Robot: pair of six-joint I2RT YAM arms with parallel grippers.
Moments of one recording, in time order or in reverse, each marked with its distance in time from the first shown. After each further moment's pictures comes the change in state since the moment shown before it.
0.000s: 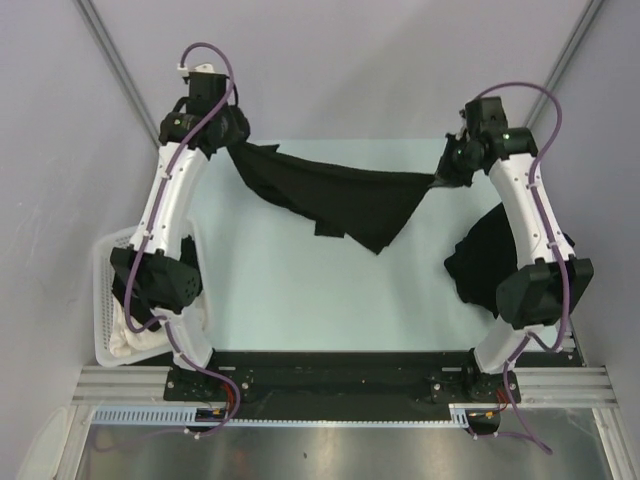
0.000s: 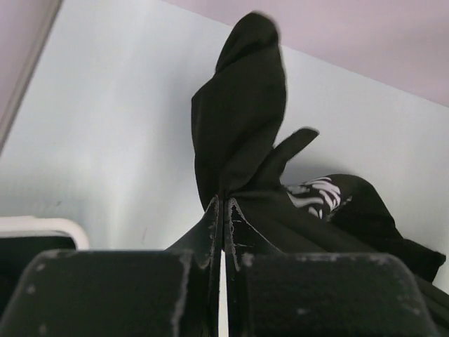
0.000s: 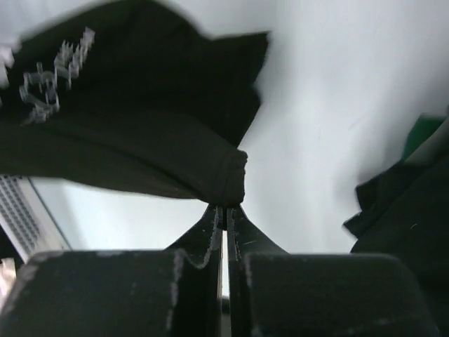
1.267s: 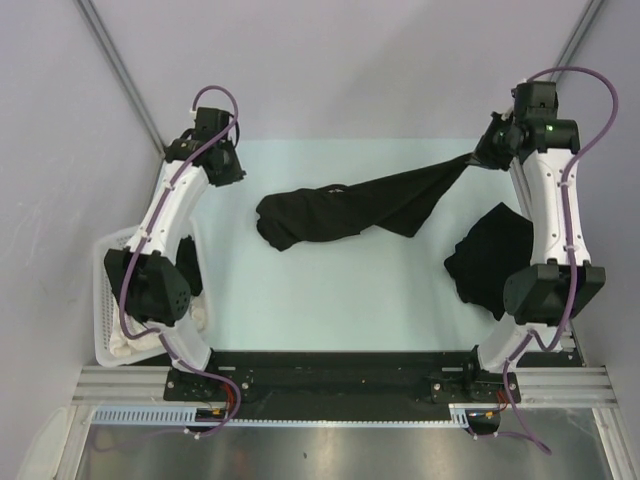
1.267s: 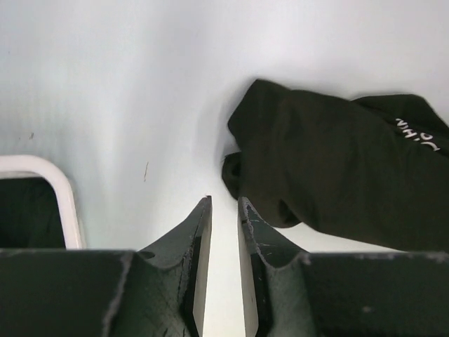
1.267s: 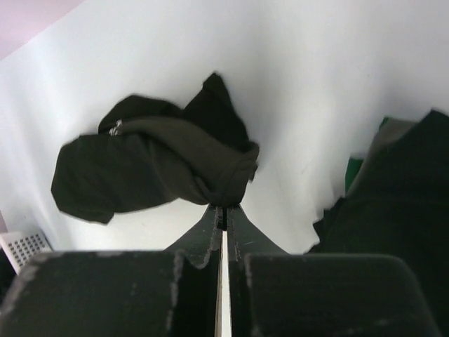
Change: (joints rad) left arm 0.048 -0.103 -0.370 0.034 0.134 -0.006; right arm -0.194 0.060 0.201 0.010 0.004 -0.015
